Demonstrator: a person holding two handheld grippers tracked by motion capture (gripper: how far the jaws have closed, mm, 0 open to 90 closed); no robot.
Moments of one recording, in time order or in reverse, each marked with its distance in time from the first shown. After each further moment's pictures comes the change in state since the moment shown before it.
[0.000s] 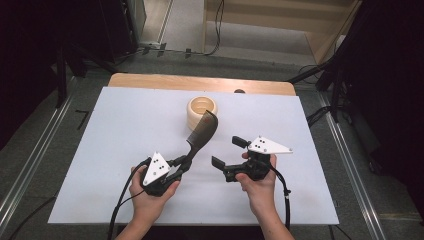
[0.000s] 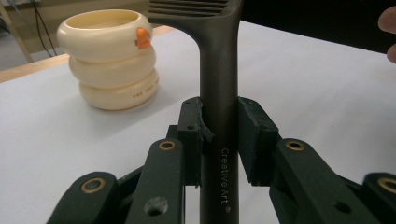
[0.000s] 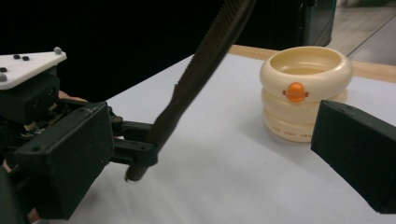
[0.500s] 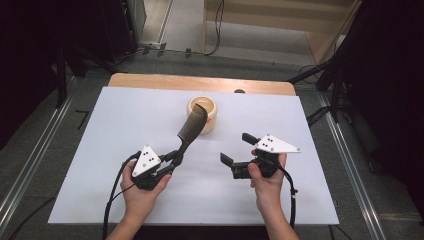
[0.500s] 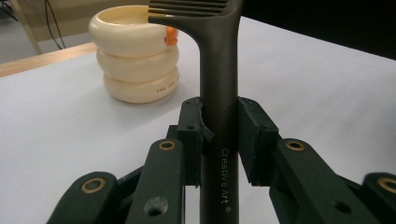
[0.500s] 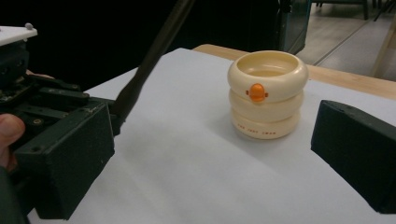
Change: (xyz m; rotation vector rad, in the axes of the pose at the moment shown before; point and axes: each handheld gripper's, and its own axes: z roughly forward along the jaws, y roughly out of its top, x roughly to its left) left arm 0.023 0.005 -0.011 0.015 0.022 -0.046; right arm -0.012 0.002 -0.012 0.001 -0.081 -0.062
